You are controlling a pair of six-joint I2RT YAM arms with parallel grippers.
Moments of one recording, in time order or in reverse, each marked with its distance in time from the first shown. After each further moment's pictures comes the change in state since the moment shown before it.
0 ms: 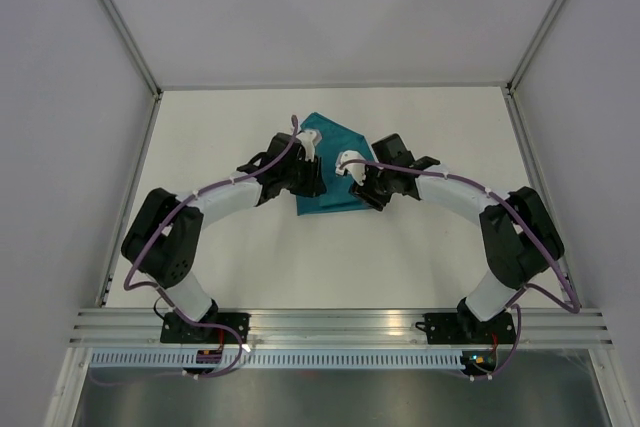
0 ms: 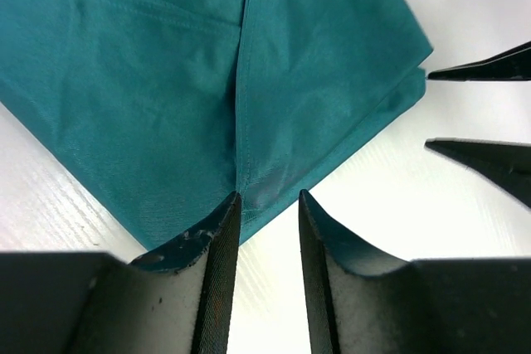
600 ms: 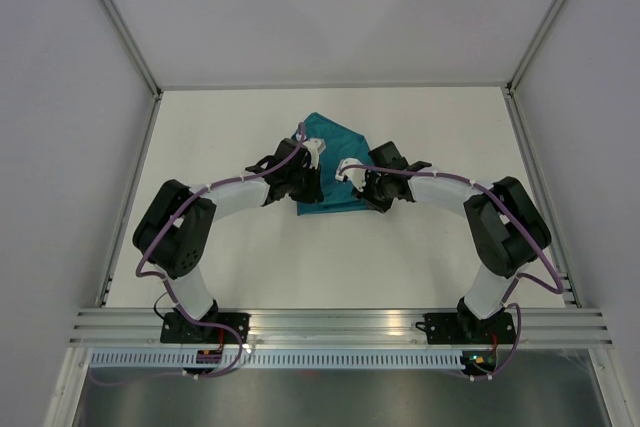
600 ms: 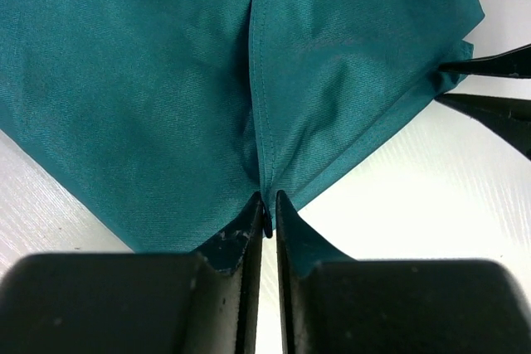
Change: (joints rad) left arm -0.013 0.072 0.008 -0.019 0.000 0.005; right arm 0.000 0.085 -0.027 0.029 0.063 0.027
